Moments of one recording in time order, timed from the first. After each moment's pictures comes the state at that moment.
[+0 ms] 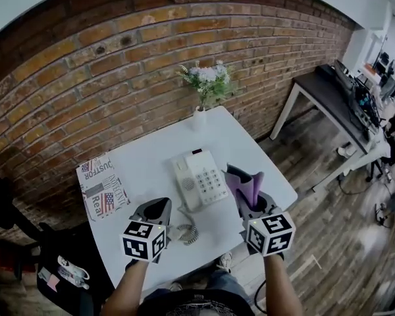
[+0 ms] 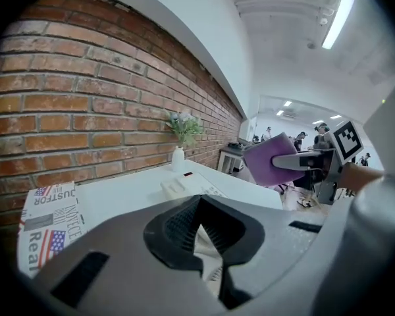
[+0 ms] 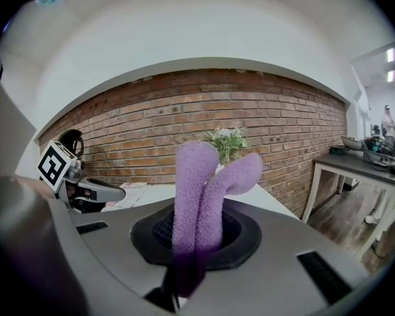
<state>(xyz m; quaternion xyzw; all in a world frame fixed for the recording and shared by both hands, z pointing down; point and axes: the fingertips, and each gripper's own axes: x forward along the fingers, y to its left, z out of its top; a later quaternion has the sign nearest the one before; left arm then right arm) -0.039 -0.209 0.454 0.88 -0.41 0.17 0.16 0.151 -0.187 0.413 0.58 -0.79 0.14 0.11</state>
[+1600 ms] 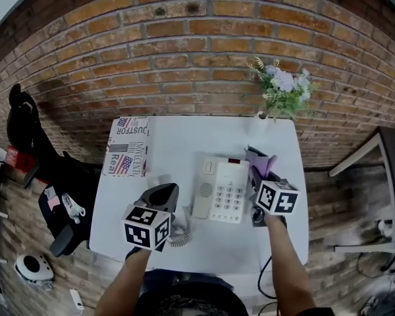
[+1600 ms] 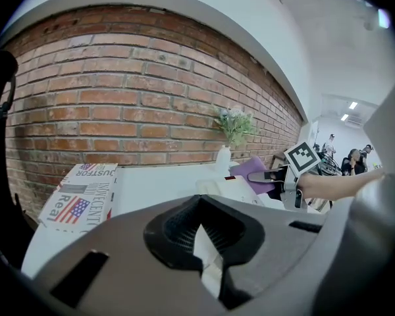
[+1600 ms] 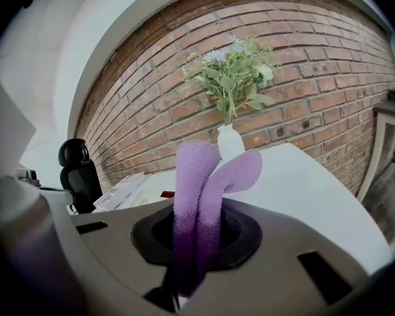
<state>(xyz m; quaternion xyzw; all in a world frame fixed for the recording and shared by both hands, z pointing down) -0.044 -0.263 0.478 0.74 -0.62 0.14 0.22 0.149 -0.414 0.535 0.41 -0.86 0.27 0.15</state>
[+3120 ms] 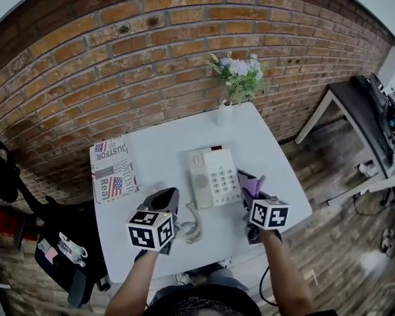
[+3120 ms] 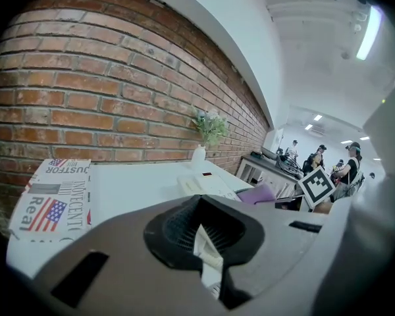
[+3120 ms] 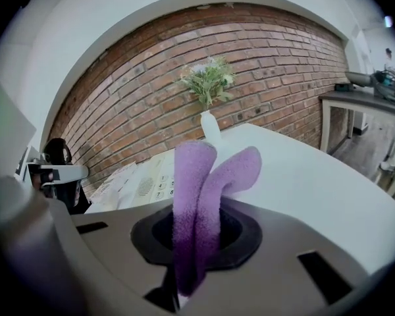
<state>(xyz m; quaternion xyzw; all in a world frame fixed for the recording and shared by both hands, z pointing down) -0.049 -0.240 0.477 0.82 -0.50 0.12 0.23 0.170 -0.264 0.562 0.52 -0.77 0.32 0.15</state>
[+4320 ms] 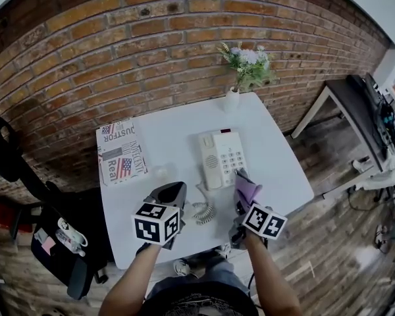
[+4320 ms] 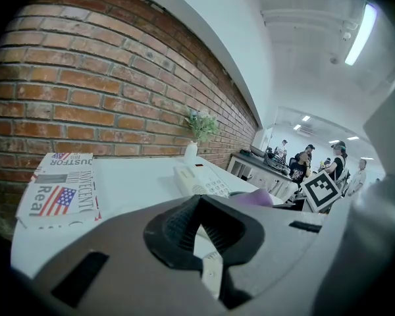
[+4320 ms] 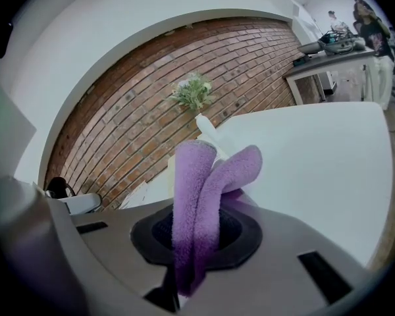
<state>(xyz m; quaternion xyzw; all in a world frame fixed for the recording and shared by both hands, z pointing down) -0.067 -0.186 0.482 0.85 -0.46 0.12 0.23 0.114 -0.184 0.562 0.56 -0.72 0.41 0.00</state>
